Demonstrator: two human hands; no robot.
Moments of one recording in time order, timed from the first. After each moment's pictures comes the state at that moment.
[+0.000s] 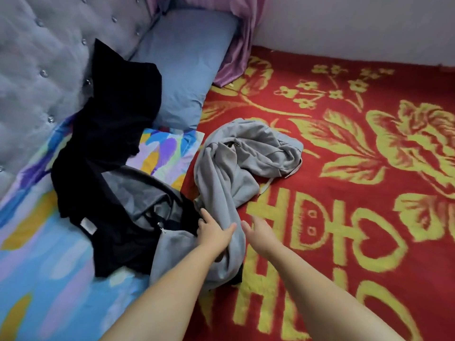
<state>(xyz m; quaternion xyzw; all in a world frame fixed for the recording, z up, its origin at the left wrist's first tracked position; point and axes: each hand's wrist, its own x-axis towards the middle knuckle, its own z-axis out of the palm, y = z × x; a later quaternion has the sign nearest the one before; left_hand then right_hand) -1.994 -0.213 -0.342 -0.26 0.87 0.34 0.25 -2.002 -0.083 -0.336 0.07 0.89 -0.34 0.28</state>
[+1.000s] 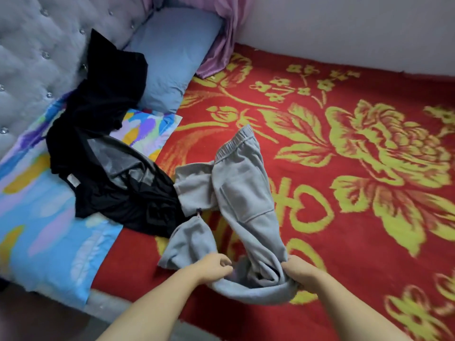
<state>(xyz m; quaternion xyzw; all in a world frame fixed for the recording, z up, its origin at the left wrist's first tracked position) -1.831 -0.092 -0.321 -0.03 0.83 0.33 0.45 -1.850 0.148 -0.303 0.18 0.78 -0.35 0.49</state>
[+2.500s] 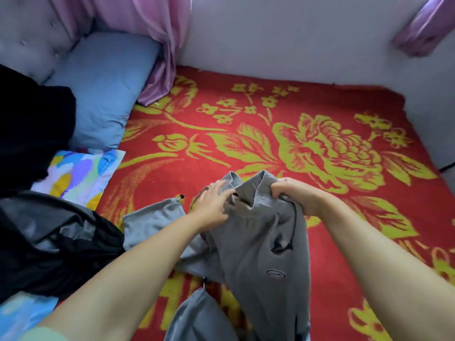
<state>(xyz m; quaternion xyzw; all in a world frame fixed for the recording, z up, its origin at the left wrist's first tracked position) -2.047 0.013 -0.247 0.20 0.94 0.21 0.19 -2.028 0.224 -0.137 0.13 0.74 -0.56 0.33</state>
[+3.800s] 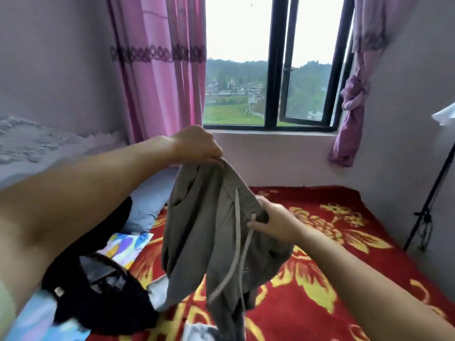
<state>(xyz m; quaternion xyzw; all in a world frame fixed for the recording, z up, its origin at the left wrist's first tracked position) -1.838 0.059 0.247 0.45 0.79 -0.29 -0.28 -1.782 0.303 0.079 -0.25 0.92 -0.31 -0.07</state>
